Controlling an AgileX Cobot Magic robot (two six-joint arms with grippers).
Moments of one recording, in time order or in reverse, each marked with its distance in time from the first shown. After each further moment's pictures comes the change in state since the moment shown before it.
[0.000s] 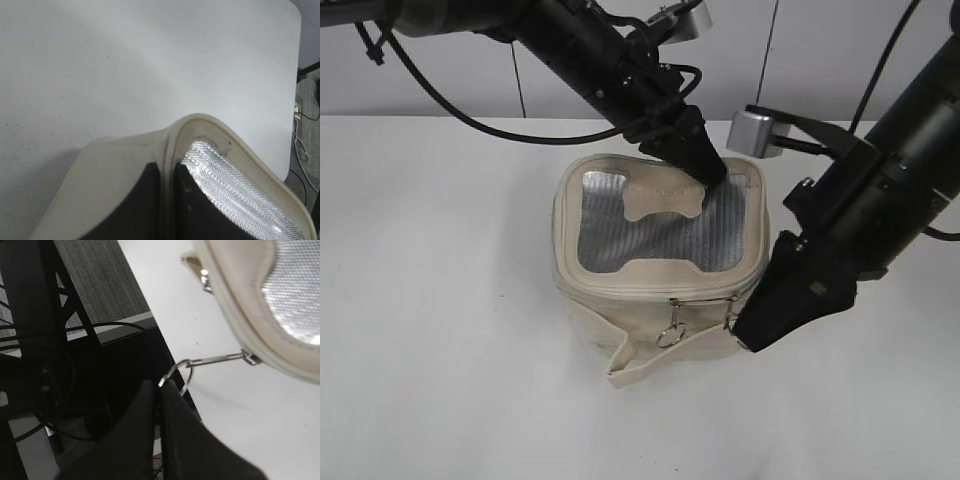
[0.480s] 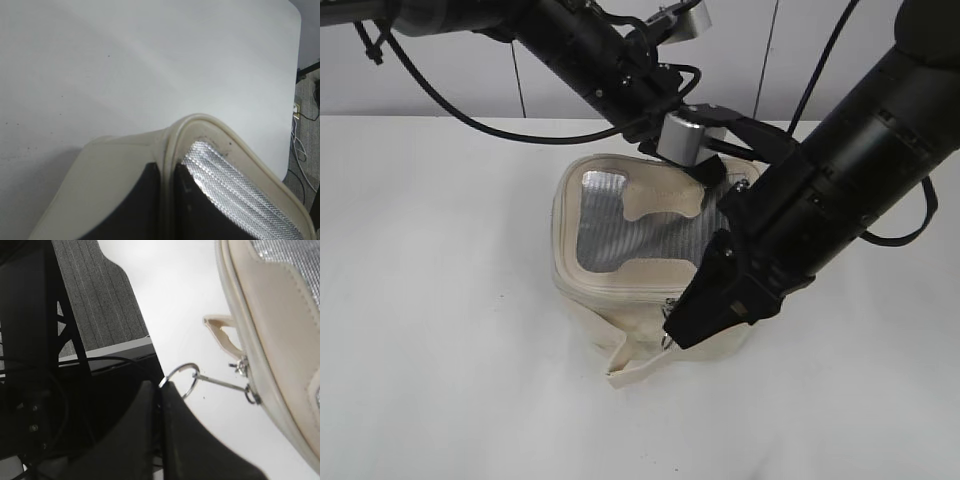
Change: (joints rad) left arm 0.001 0.000 0.000 0.000 0.002 -0.004; right arm 0.156 0.000 0.003 0.073 -0.165 -0.026
